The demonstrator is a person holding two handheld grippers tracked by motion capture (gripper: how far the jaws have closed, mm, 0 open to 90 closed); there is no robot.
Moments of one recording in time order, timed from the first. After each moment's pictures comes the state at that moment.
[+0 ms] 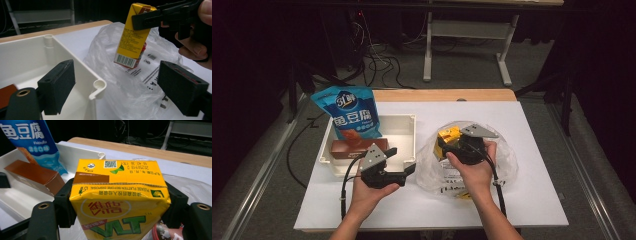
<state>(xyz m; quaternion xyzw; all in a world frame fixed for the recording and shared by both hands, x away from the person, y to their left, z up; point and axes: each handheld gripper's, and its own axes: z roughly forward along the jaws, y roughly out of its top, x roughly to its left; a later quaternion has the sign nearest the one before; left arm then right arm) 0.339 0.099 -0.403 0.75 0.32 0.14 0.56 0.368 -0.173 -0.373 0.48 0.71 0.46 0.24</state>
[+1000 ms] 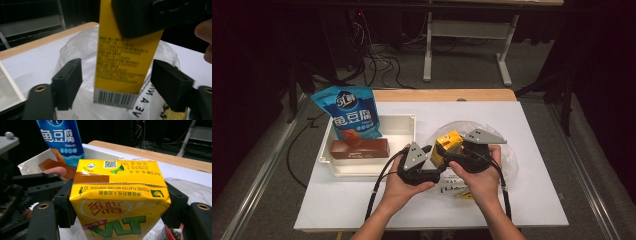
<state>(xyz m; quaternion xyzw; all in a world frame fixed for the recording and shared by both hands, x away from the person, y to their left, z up) 0.346 0.014 -0.406 0.77 0.26 0.17 0.55 0.337 -0.174 -0.350 0.44 0.73 0.48 0.21</state>
